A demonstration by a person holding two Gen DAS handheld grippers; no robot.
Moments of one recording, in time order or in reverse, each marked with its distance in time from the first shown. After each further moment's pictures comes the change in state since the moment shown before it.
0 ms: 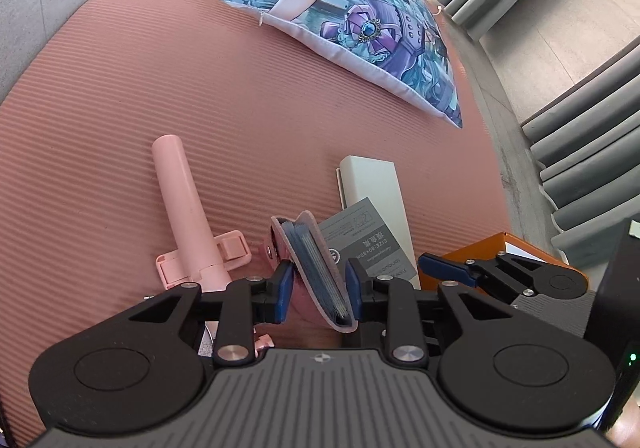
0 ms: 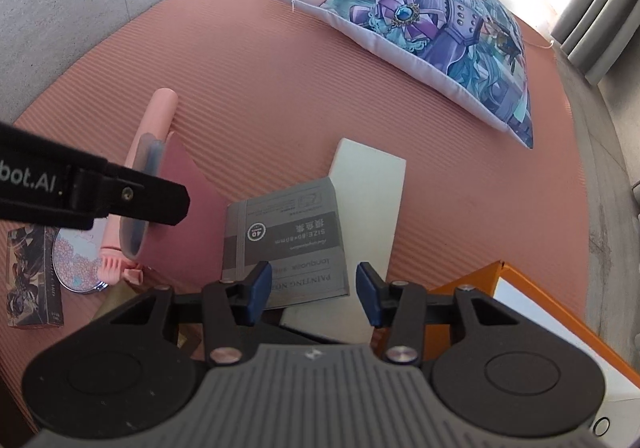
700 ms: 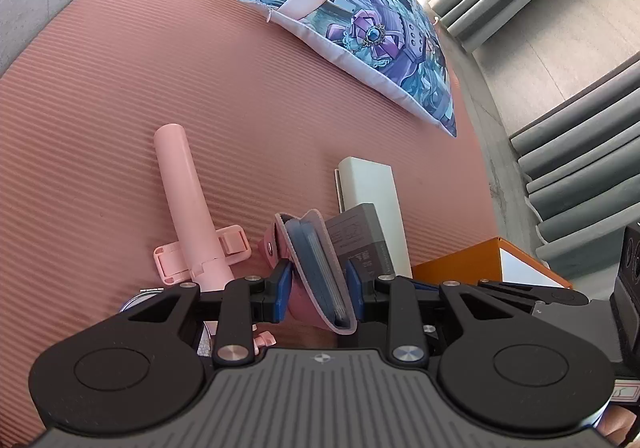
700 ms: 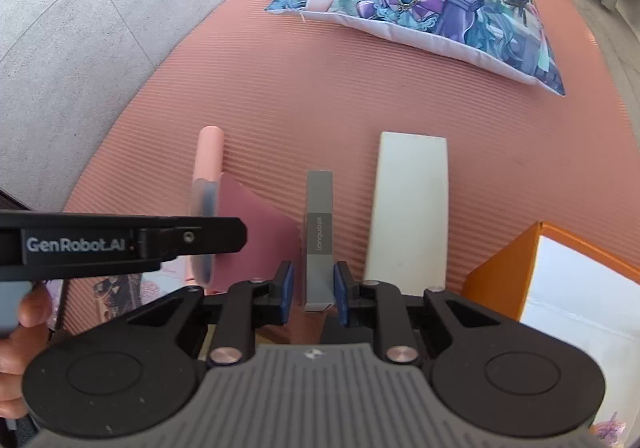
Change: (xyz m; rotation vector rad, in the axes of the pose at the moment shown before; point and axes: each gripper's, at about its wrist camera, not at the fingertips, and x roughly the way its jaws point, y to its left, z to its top) left arm -0.002 0.019 -0.004 -0.055 -0.006 -0.056; right arm -0.021 -0.005 0.003 0.214 0.012 0.225
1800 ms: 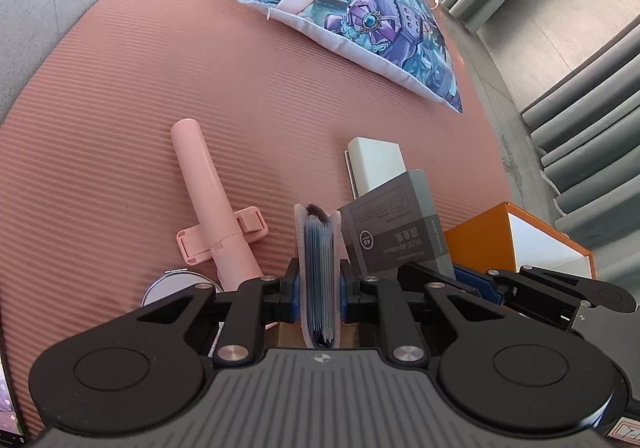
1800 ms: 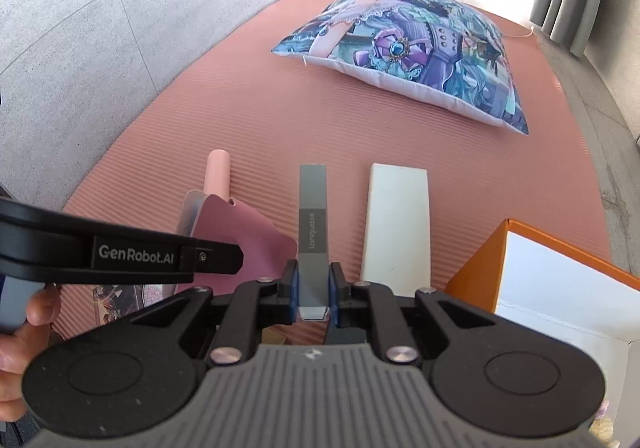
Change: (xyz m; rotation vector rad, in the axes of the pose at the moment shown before) left arm -0.022 -0.014 -0.016 0.081 0.007 0.083; right arm -0.037 0.025 -0.029 -0.042 -0.178 -0.116
